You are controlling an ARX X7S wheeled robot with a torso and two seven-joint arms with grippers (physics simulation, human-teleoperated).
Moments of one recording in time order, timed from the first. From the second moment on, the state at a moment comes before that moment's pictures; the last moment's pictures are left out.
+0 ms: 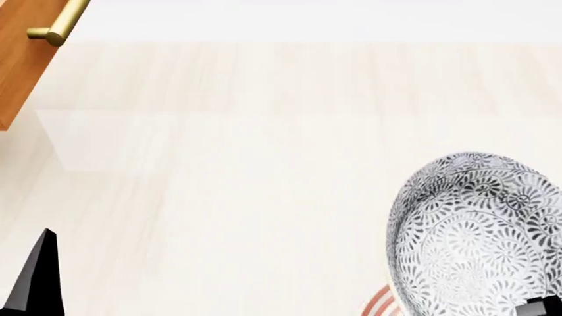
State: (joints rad) left arm 0.04 -0.62 0.21 0.95 -0.71 -0.24 -0.58; right arm -0.20 0.81 -0.02 -0.70 1.61 -0.32 0.86
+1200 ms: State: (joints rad) left arm 0.03 -0.64 0.24 0.95 -0.71 -0.23 -0.59; right arm -0.43 0.75 0.06 -0.76 1.60 -0.38 0.84
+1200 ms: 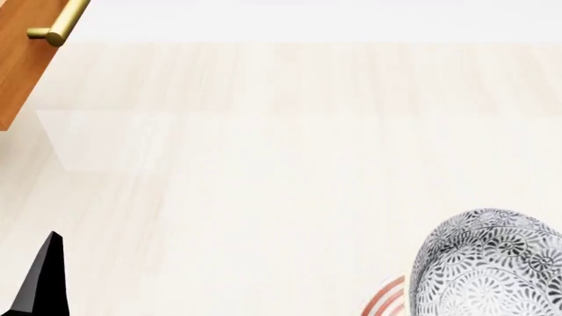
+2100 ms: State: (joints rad) left arm 0.03 -0.65 0.25 0.93 -0.71 -0.22 -0.60; right arm -0.33 0.69 -0.01 -0.58 1.63 -0.35 0.86
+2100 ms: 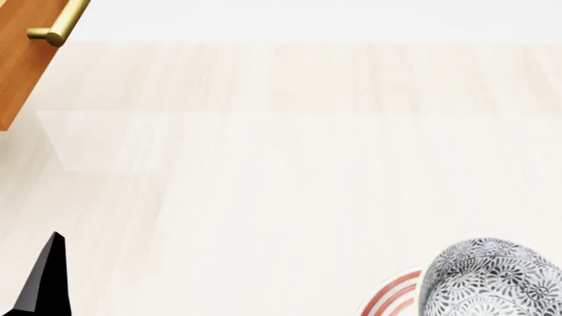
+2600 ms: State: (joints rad) left arm 0.02 -0.65 0.26 0.93 -0.71 -0.21 -0.60; right arm -0.30 0.66 -0.04 -0.49 1.64 -0.34 0.83
